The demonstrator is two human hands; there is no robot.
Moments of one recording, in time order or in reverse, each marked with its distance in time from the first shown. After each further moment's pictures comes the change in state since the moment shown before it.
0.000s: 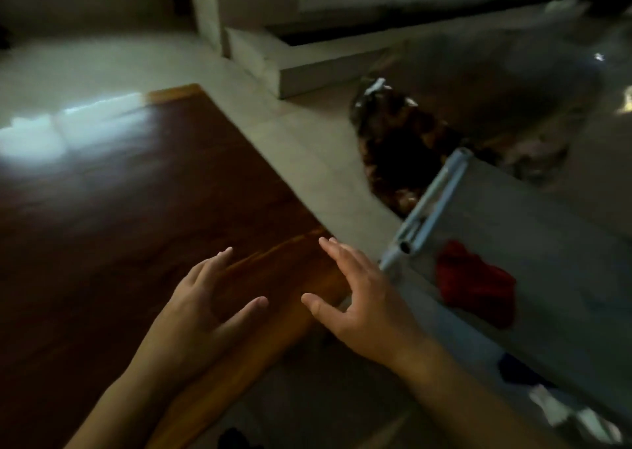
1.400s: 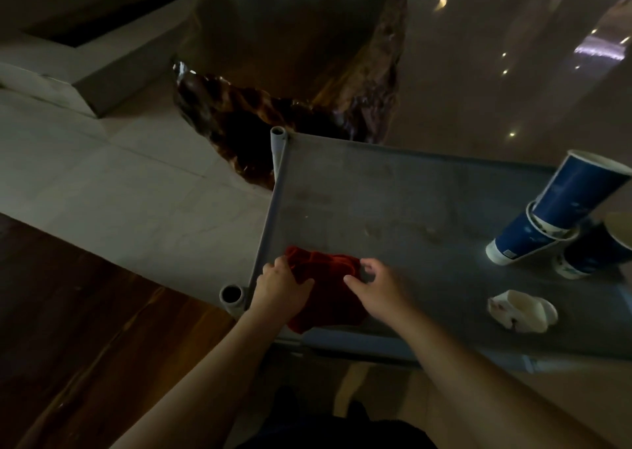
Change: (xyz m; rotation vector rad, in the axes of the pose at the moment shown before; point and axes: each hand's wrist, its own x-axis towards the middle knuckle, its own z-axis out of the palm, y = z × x) left_hand 0.194 0.232 0.353 0.260 -0.529 0.024; right_hand -0.079 0.332 -0.112 0.379 0.334 1.016
